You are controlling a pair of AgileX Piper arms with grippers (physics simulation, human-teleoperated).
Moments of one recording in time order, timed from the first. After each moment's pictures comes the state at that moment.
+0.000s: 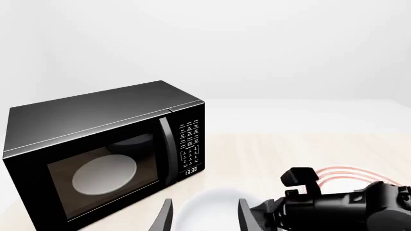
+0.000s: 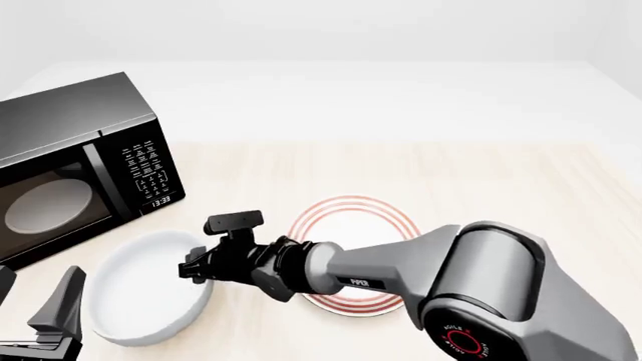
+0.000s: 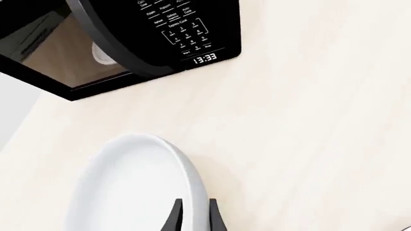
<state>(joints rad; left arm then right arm) 0.00 0.01 0.00 0.00 0.00 0.98 2.28 -1.50 -0.12 0.60</state>
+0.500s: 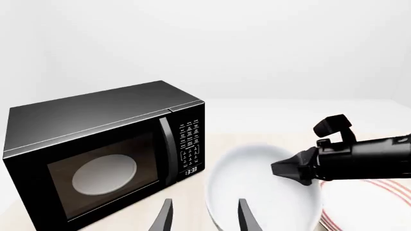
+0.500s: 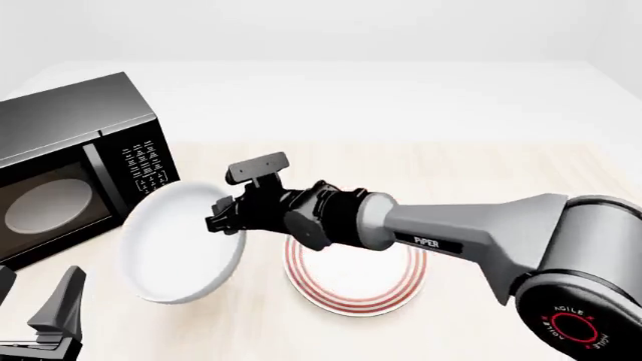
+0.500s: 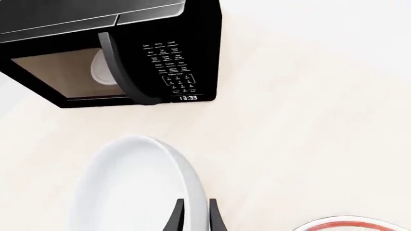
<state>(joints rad) 0.00 0.01 0.00 0.00 0.00 0.88 2.05 -1.44 0.02 0.33</state>
